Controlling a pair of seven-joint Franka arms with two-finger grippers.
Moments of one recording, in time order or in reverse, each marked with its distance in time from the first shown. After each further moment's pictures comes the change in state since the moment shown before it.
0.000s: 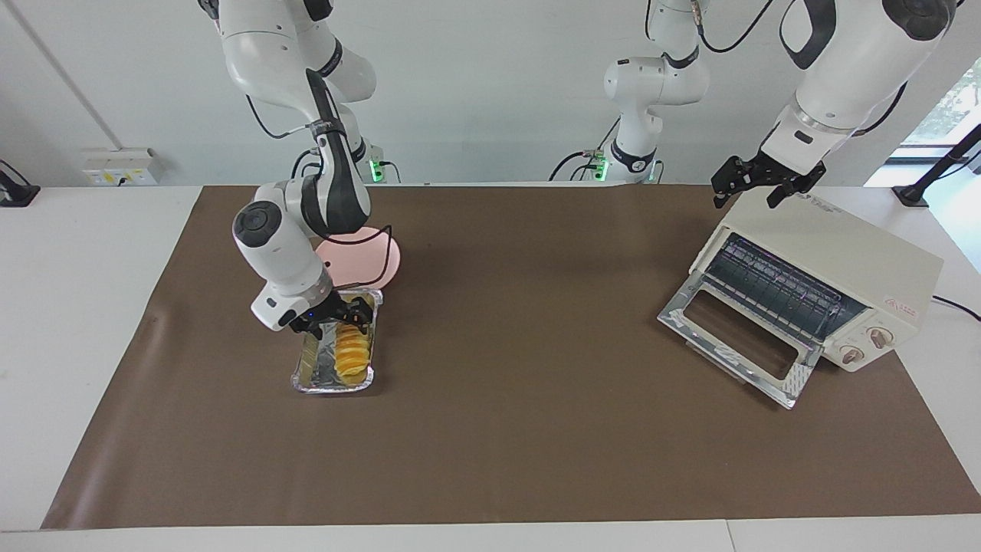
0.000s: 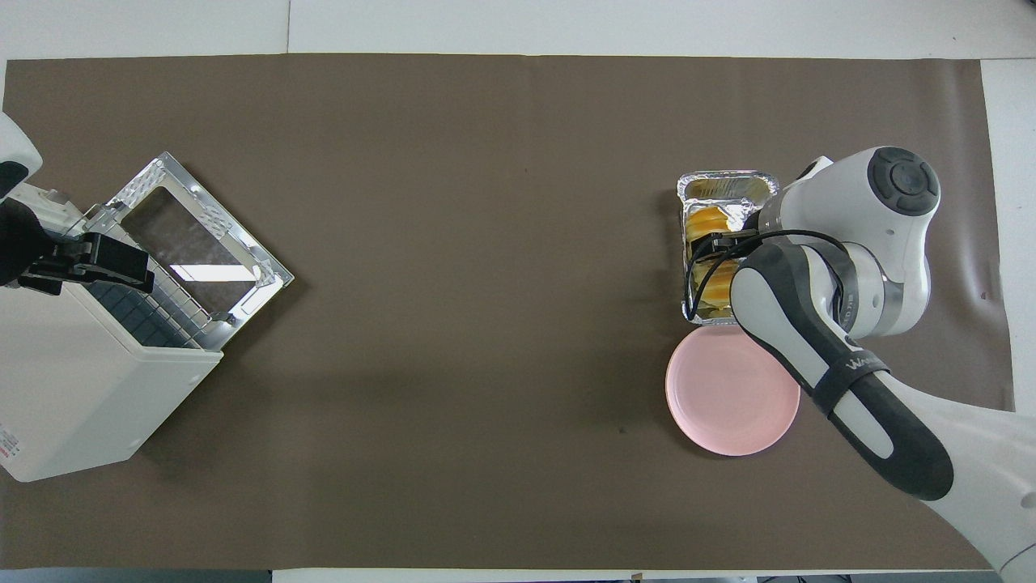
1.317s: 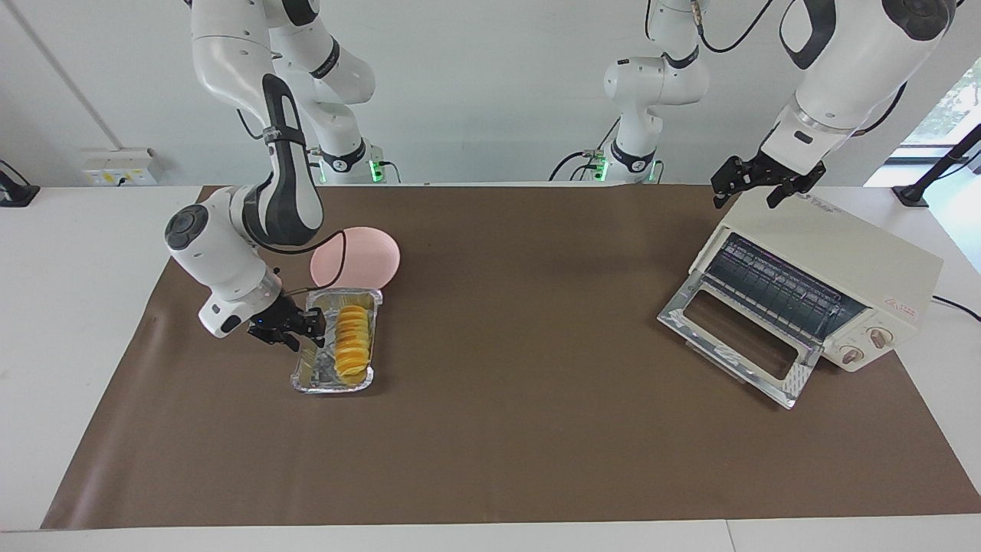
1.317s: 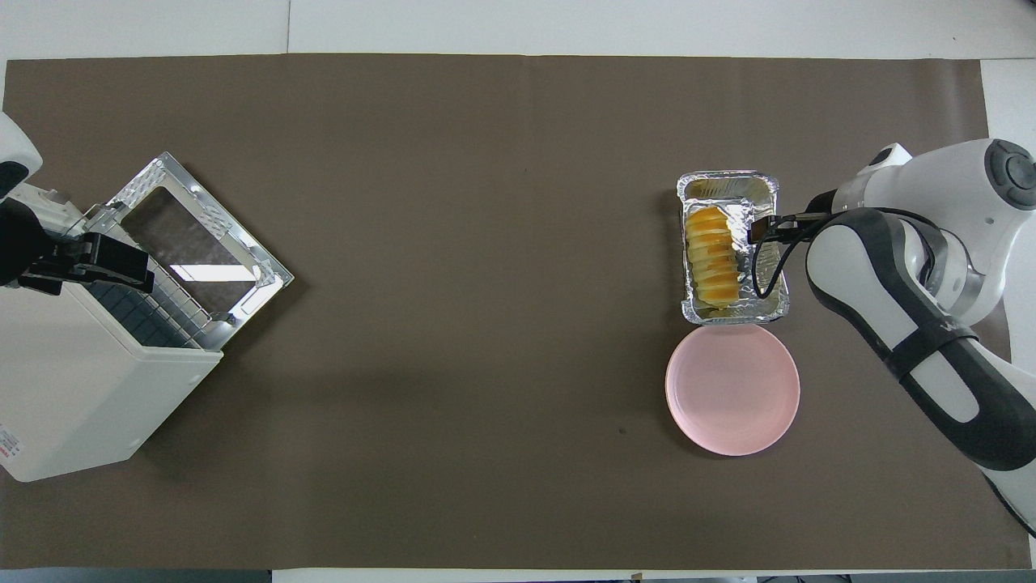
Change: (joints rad) left arm 0.000 0.000 0.000 0.000 0.000 0.000 0.000; right arm -0.138 0.009 0.001 0.043 0.144 0.010 -0.213
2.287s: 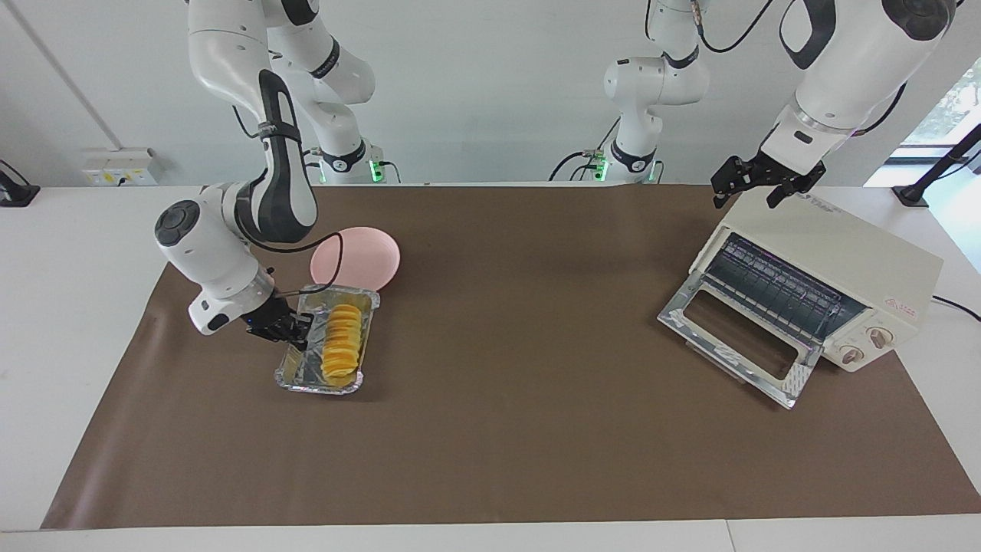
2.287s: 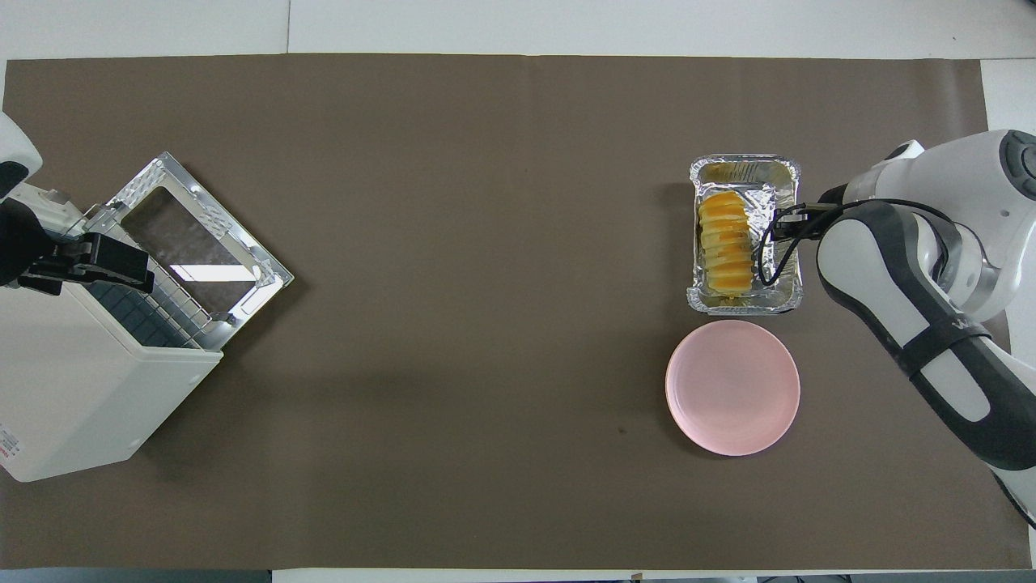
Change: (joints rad) left arm 0.000 0.000 0.000 0.000 0.000 0.000 0.000; right arm -0.007 0.004 -0.009 0.010 -0.021 -0.028 0.082
